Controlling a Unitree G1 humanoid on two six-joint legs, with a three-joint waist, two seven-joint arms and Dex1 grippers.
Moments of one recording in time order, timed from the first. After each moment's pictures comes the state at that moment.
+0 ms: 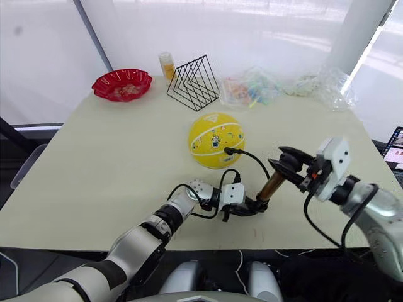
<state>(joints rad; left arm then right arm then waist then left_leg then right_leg) -0.71 0.04 -0.43 1.11 0.22 -0.47 -1.07 0.06 -0.67 -0.14 -0.51 0.66 0.39 0.67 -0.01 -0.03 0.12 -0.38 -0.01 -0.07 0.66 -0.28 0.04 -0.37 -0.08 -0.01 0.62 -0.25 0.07</state>
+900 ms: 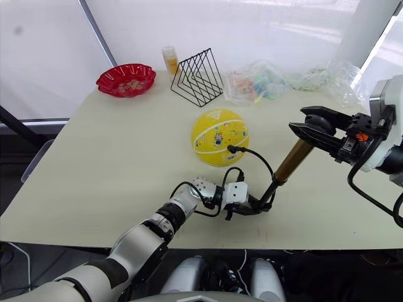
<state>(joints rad) -0.73 0.02 -0.43 1.11 0.21 -0.49 -1.10 -0.15 -0.98 -0.54 -0.61 1.12 0.76 0.61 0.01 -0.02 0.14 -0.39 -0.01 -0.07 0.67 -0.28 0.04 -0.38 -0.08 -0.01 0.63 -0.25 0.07</state>
